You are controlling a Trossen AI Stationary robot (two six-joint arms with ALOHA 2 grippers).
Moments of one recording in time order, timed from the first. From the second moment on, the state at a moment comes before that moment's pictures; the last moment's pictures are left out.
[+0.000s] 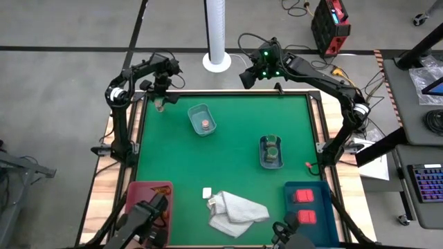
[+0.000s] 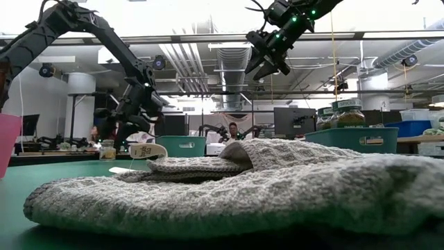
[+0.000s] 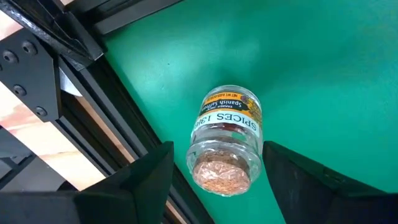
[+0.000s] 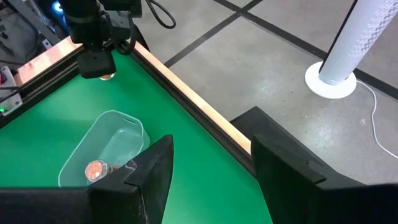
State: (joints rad) left arm 1.10 2.08 1.59 -1.39 -0.19 -0.17; right arm -0.71 1.70 1.62 -0.56 -0.16 0.13
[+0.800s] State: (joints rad) left arm 1.10 2.08 1.54 -1.36 -0.15 -0.18; right arm -0.71 1.70 1.62 -0.55 -0.16 0.13
